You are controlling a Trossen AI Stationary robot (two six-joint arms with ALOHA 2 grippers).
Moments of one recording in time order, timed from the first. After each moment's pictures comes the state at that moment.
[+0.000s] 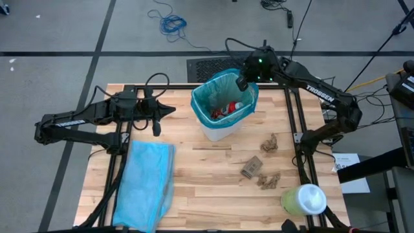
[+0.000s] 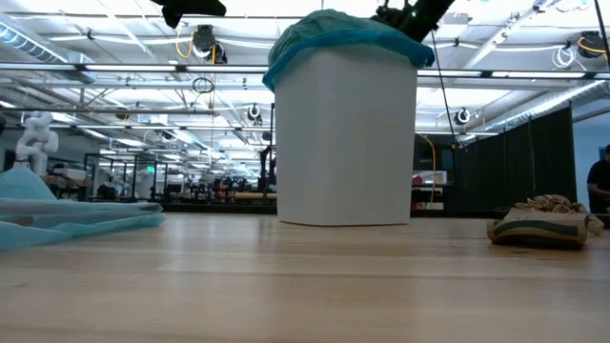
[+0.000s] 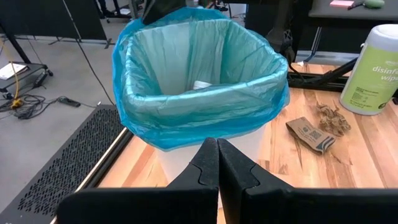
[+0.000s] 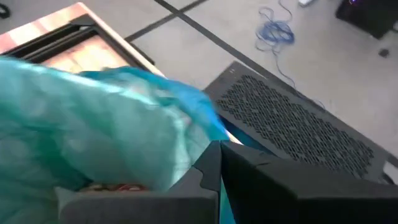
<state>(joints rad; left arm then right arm) 0.17 0.83 0.93 -0.41 -0.09 0.03 -0.61 1.44 1.50 -0.72 0.13 0.12</state>
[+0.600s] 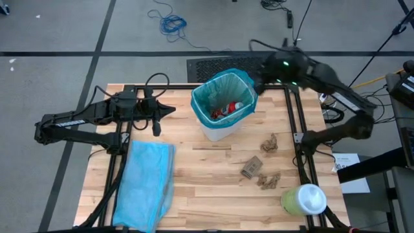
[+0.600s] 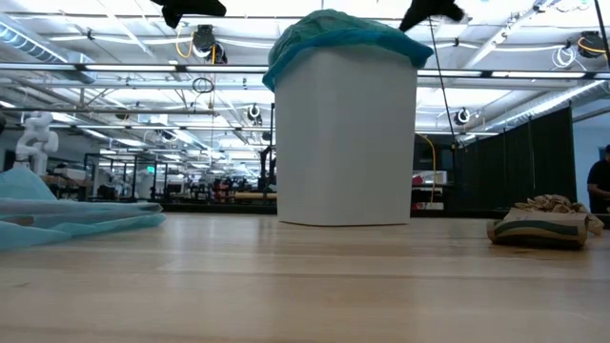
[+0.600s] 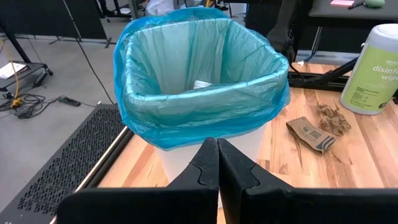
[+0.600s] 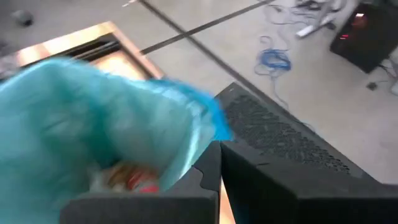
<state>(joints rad) 0.17 0.83 0.93 -0.41 -0.09 0.03 -0.50 1.25 1.60 -0.94 0.18 0.07</state>
